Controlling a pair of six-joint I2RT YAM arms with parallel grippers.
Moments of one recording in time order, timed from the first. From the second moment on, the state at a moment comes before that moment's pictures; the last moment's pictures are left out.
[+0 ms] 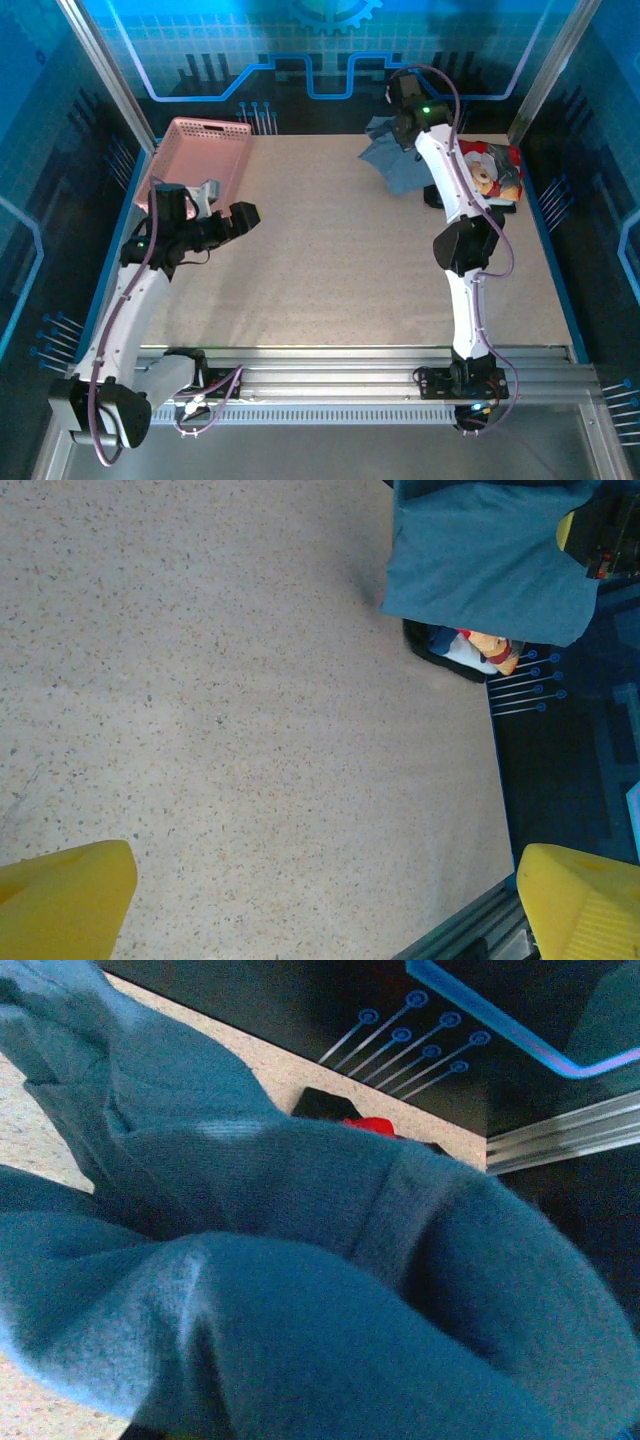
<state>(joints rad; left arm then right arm) -0.02 1.03 0.96 -0.61 0.62 -0.55 0.27 2.28 2.56 -1.22 0.55 -0.17</state>
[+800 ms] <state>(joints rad) -0.02 1.05 0.94 -0.61 0.60 -0.55 0.00 2.17 2.61 -1.28 0.26 -0.07</state>
